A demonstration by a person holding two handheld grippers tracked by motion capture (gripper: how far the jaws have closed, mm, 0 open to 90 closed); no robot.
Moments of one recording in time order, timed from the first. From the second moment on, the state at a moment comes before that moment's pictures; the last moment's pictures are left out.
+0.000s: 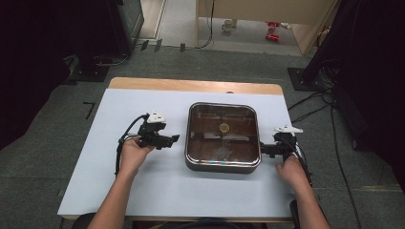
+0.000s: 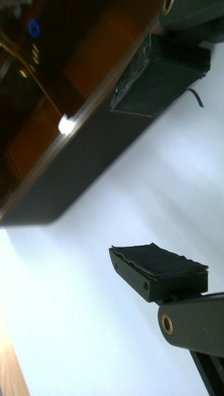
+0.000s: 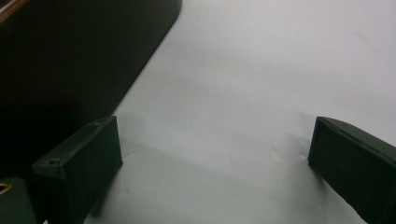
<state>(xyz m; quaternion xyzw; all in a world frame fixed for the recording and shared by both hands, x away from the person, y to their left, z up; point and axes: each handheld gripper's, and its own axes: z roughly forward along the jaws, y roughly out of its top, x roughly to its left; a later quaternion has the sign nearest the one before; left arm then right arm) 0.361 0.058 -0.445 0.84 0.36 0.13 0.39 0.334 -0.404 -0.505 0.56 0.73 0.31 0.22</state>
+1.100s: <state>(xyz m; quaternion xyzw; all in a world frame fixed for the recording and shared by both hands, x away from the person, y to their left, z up) 0.346 0.100 -0.492 0.83 0.41 0.14 0.34 0.334 -0.403 -0.505 0.56 0.73 0.31 0.22</state>
